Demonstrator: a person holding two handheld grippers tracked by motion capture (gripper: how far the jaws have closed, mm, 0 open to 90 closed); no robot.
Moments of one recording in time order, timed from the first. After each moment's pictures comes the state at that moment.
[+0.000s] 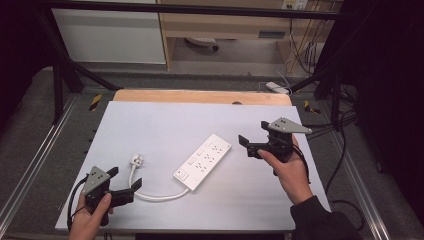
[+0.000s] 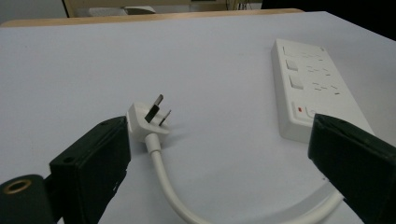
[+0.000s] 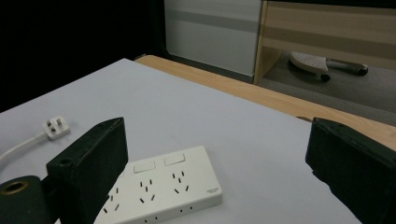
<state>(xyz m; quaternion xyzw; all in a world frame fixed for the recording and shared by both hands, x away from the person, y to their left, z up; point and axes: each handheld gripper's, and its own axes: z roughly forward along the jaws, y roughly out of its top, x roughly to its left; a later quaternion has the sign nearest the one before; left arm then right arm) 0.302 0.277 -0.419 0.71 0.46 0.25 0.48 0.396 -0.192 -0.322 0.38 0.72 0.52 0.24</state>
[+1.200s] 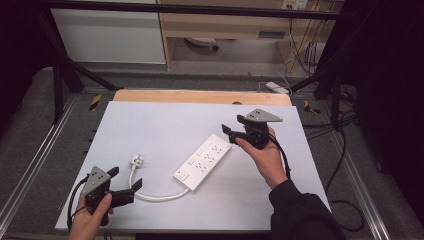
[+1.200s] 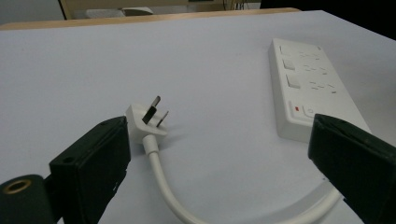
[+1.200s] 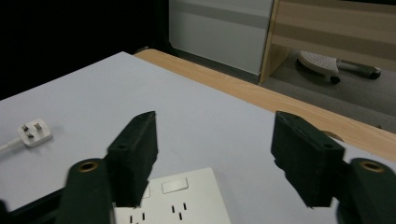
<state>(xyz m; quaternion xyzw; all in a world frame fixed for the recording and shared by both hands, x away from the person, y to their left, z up) 0.302 0.276 -0.418 0.71 0.45 0.25 0.48 0.442 -0.147 -0.342 0.37 0.74 0.51 0.24</state>
